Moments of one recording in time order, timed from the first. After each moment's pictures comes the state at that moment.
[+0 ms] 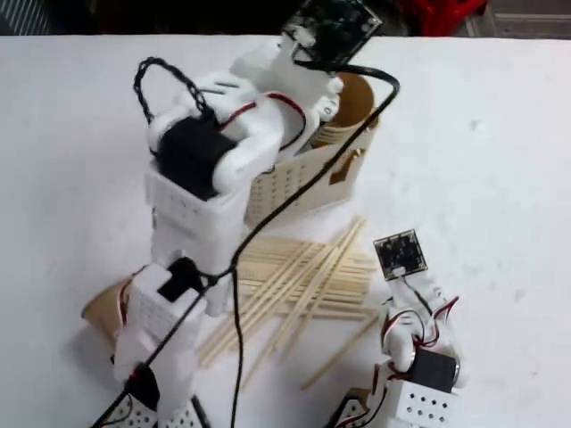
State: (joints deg) left arm 27.6 31.5 -93.7 102.0 -16.3; right arm 12.1 -102.9 96.4 68.6 34.4
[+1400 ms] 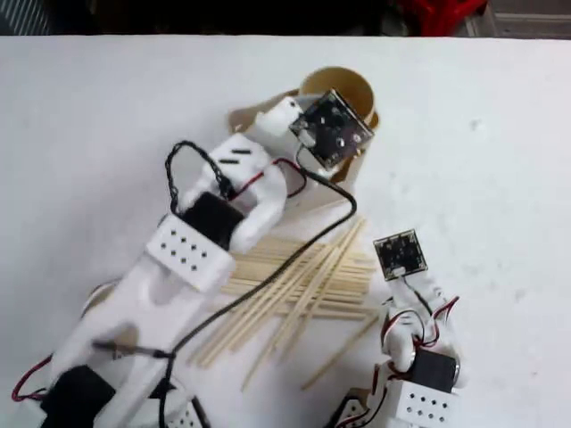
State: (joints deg) left arm 28.6 -20.4 22.2 25.4 -23.5; right arm 12.1 -102.9 96.4 68.6 34.4
